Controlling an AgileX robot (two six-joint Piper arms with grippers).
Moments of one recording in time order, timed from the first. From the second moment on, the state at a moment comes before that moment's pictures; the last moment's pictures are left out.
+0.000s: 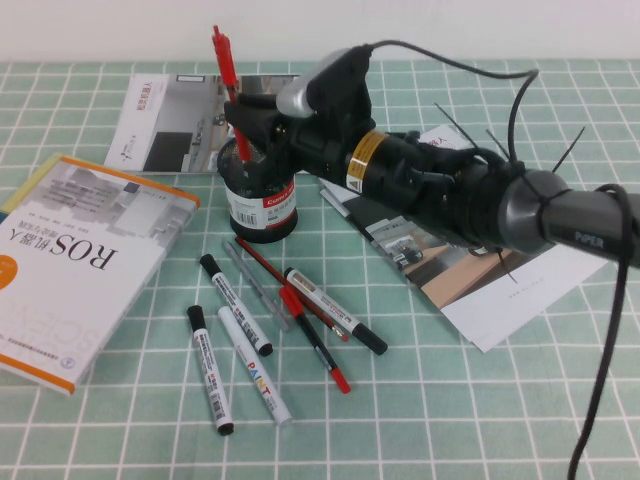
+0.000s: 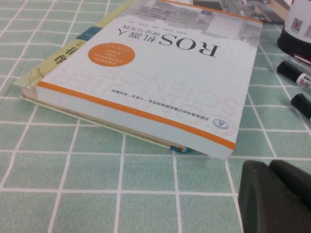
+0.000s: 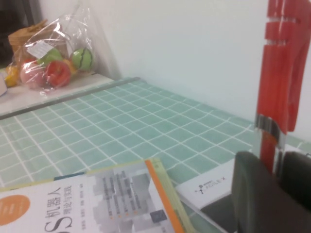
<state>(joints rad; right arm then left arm) 0.58 2.13 -1.52 -0.69 -0.69 0.63 -0.07 -0.01 0.02 -0.04 0.38 0.00</state>
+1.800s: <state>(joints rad) 0.57 1.84 -1.60 -1.67 -0.70 1.55 -0.07 -0.01 0.02 -0.04 0.38 0.00</state>
